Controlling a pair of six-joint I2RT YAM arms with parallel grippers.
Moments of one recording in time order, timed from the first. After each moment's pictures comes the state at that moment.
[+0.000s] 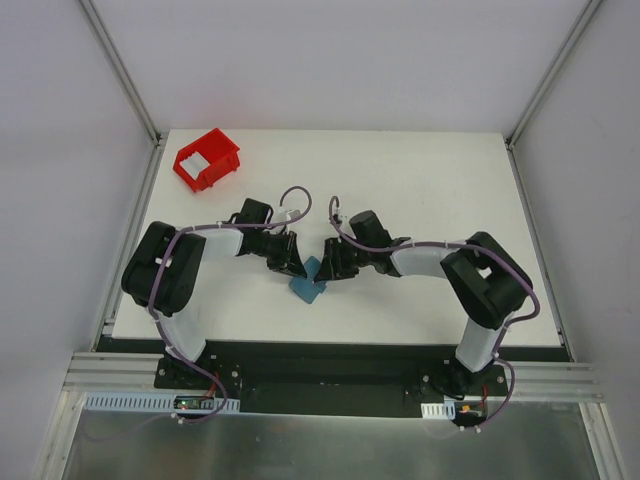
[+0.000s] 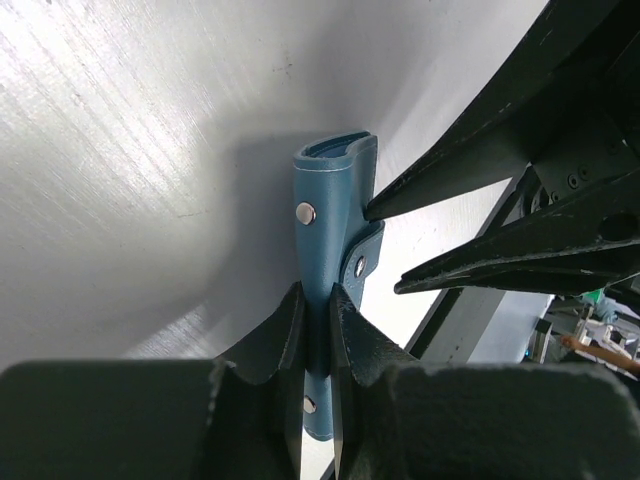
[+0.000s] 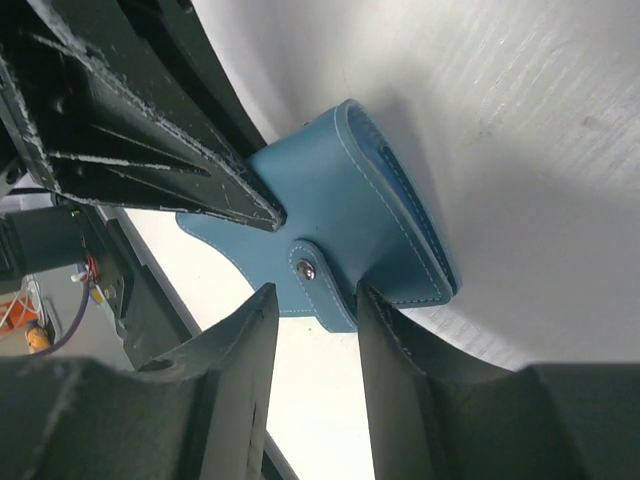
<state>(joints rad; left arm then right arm) -0.36 1.75 0.84 -0.15 0.85 -0.31 0.71 1.78 0.87 0.12 -0.53 0.57</state>
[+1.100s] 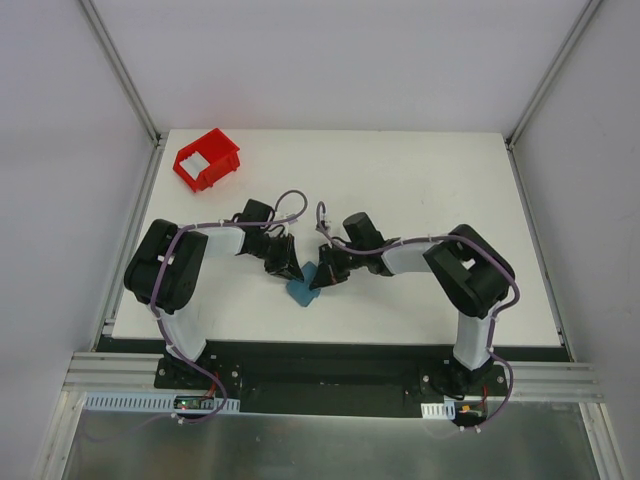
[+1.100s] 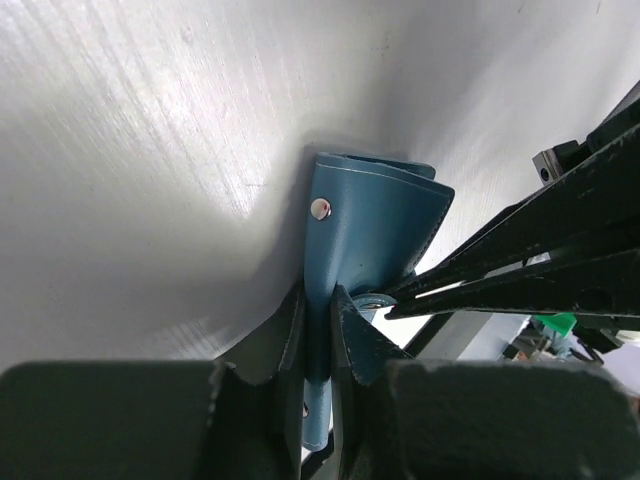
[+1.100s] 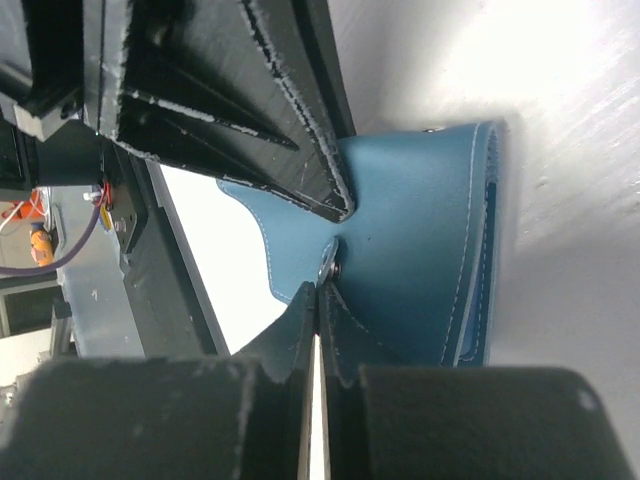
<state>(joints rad) -0.36 1.78 0.86 -0.23 0.72 -0.41 0.72 1.90 0.92 0.19 -0.76 0.45</state>
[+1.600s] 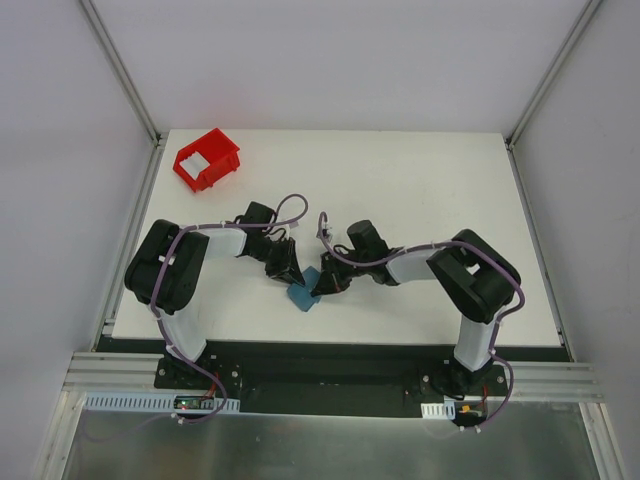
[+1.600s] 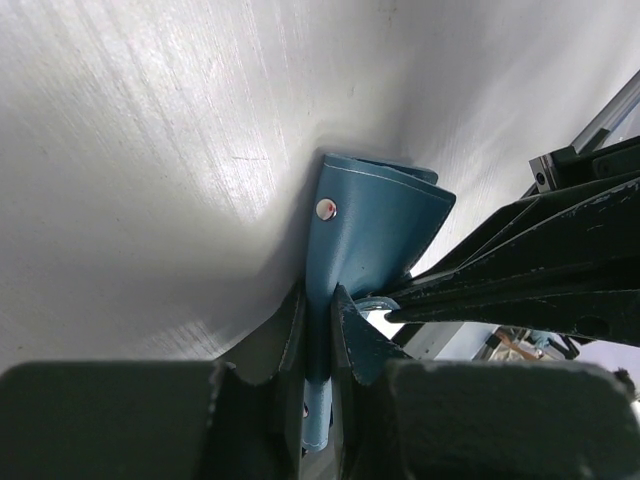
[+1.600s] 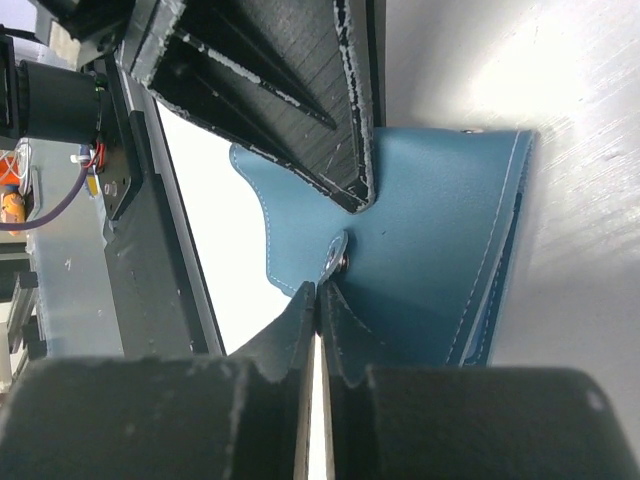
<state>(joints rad) -0.37 1.78 0.85 -0.26 0.71 -0.45 0.74 1.85 0.81 0.32 -0.79 0.38</state>
